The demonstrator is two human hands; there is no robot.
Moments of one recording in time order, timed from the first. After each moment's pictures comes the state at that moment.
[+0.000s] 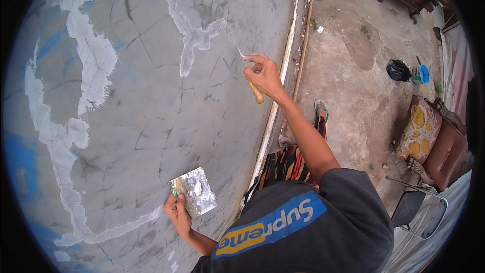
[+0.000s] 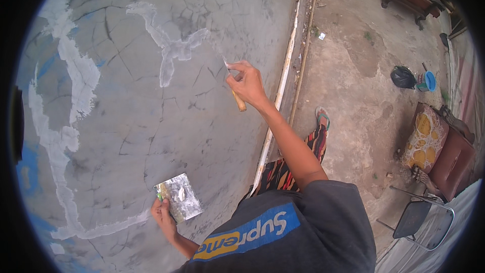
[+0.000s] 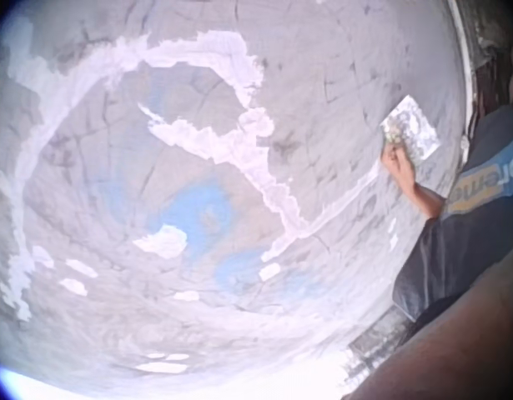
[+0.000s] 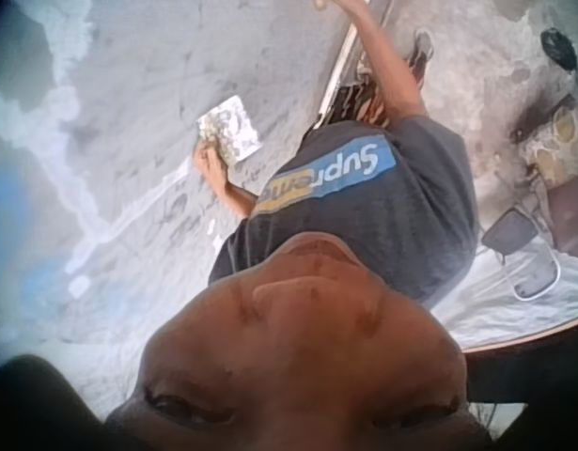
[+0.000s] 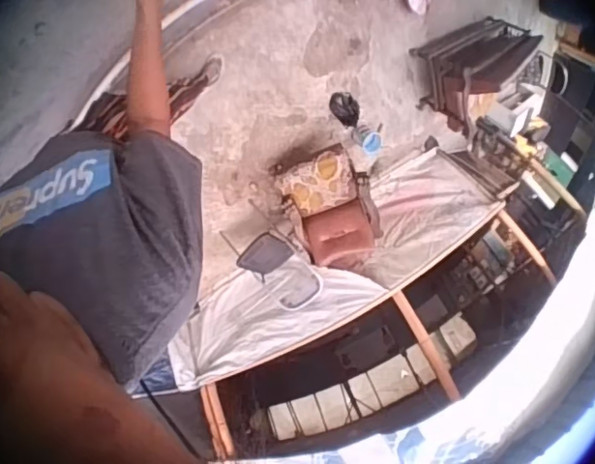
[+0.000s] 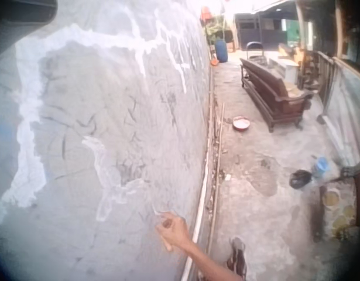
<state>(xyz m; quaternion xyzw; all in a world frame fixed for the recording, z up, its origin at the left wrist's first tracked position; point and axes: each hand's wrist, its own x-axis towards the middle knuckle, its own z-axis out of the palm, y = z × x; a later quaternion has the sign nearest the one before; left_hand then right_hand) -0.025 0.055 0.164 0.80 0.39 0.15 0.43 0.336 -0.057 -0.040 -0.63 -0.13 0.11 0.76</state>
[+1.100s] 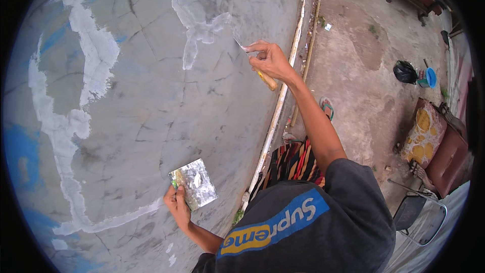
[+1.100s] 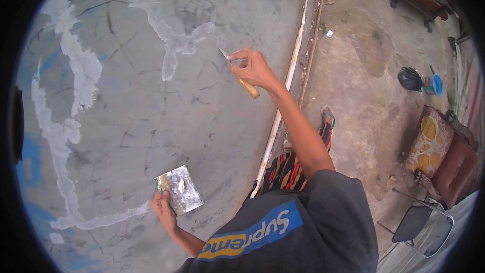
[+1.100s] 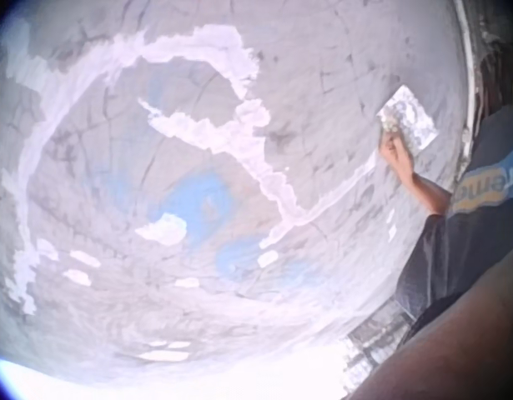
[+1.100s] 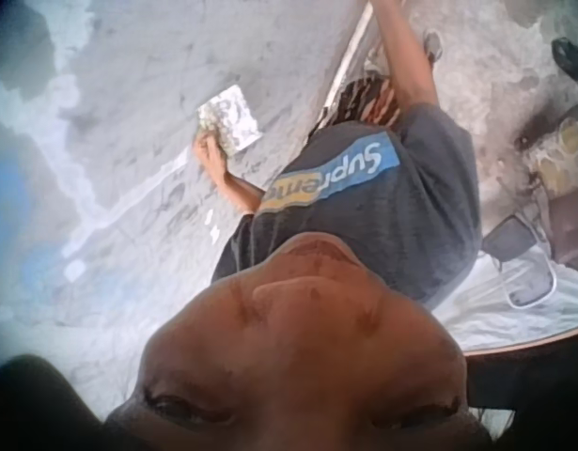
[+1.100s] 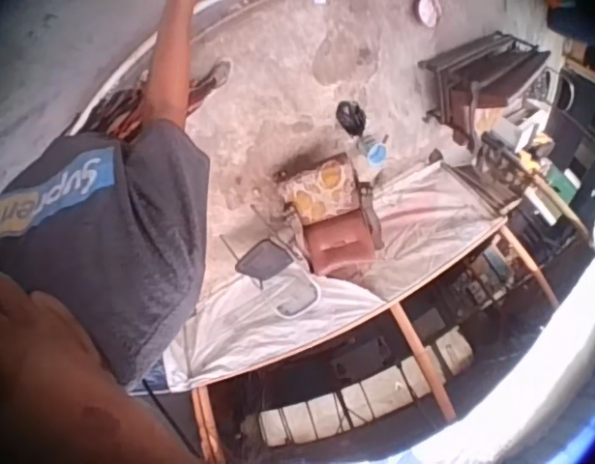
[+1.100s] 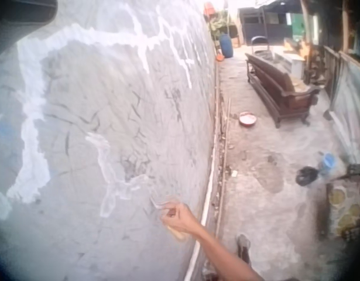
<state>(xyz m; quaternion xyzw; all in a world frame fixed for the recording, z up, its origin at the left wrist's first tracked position) -0.027 0.053 0.155 0.81 0.38 0.17 0.42 0.369 -0.080 -0.028 -0.59 -0.23 0.22 0.74</state>
